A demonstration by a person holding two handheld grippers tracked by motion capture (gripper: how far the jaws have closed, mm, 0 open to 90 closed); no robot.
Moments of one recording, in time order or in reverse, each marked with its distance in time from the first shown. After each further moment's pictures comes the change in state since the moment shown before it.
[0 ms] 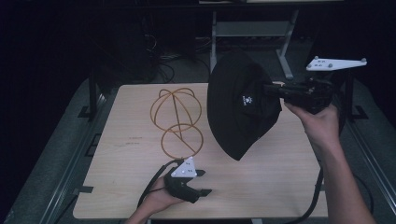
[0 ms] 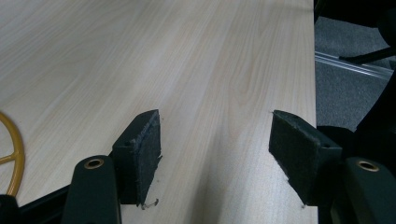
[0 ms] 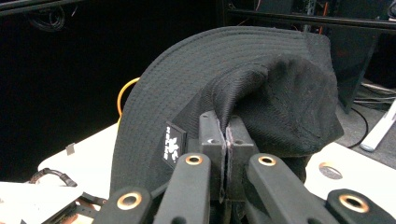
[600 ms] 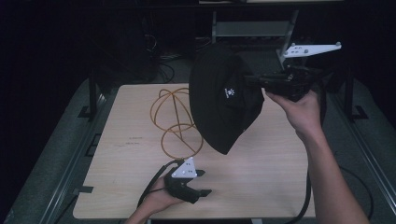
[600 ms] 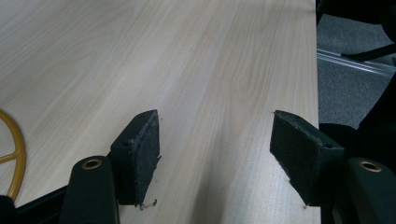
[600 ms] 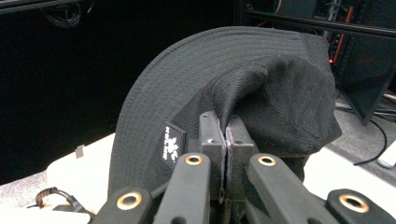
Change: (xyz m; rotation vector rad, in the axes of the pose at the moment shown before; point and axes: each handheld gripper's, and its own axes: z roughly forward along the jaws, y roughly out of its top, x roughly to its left) left arm 0.000 -0.001 0.001 0.010 0.004 0.014; right arm 0.014 0.031 0.036 0.018 0.055 -0.046
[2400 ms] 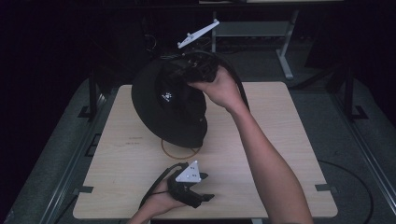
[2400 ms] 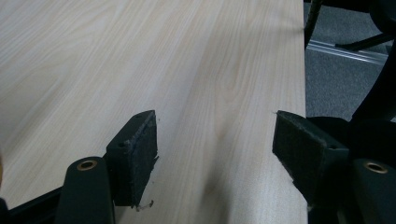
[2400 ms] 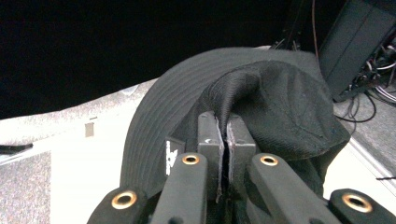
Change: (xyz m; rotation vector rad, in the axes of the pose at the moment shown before) left arm -0.009 0.004 0.005 0.021 -0.022 0.049; right arm 0.059 0.066 0.173 0.262 0.130 -0.185
